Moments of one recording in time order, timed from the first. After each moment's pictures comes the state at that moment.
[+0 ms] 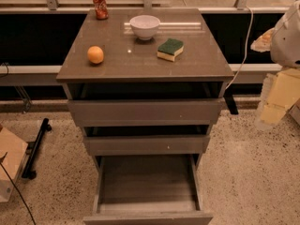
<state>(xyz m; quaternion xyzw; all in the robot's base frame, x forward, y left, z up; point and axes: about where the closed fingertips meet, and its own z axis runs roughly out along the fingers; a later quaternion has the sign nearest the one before) 0.438 -0.217 0.976 -0.60 0.78 -0.03 0.16</state>
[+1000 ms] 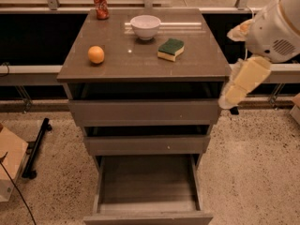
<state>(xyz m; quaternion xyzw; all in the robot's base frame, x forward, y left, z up) 0.490 -0.176 0.975 -0.59 0.76 0.03 0.27</state>
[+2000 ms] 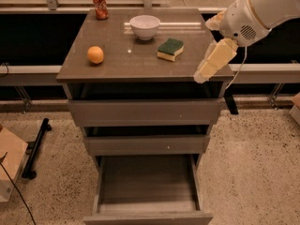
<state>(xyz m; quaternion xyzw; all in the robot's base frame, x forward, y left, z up) 0.578 -0.144 0.967 -0.57 0.74 0.10 0.33</state>
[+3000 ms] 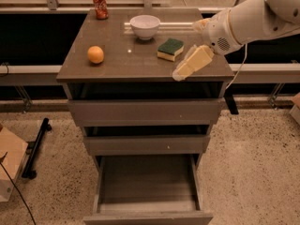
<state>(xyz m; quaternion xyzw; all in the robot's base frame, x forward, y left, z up) 0.621 -0.107 0.943 -0.54 0.72 0.13 0.41</state>
